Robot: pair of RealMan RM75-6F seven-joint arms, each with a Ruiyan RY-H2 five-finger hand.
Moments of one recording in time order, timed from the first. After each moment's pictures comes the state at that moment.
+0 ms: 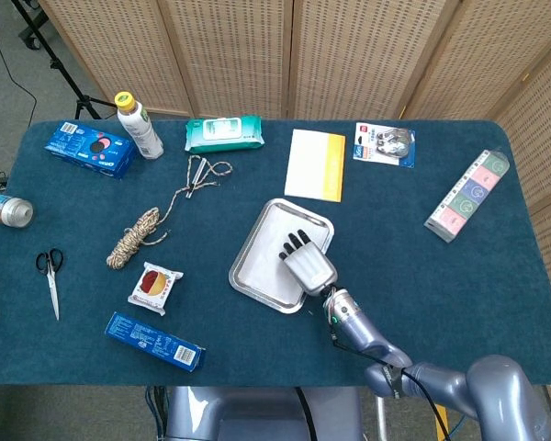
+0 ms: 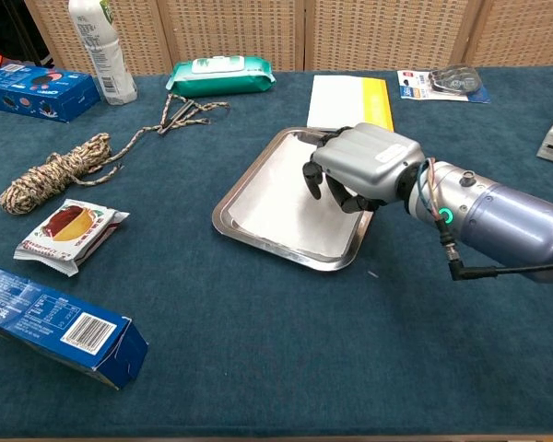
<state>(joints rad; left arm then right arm) -0.09 -0.91 -0.05 -1.53 1.43 1.36 -0.46 0.83 -1.84 0.15 -1.12 -1.31 0.96 -0.52</state>
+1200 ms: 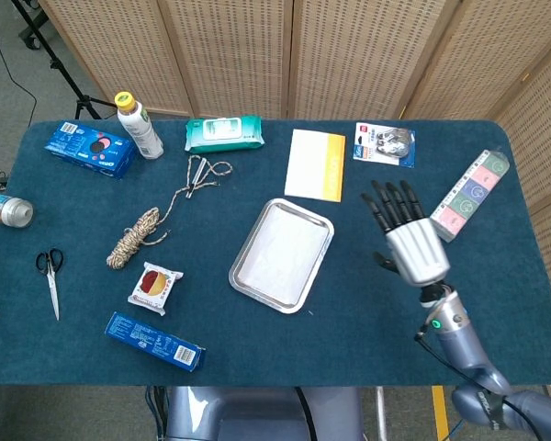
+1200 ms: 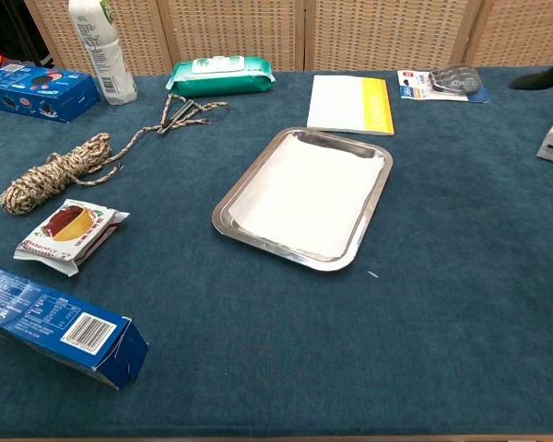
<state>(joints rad) -0.07 -0.94 -0.06 -1.55 1.42 1.42 -0.38 0.55 -1.36 0.15 -1.48 -1.50 1.44 -0.26</state>
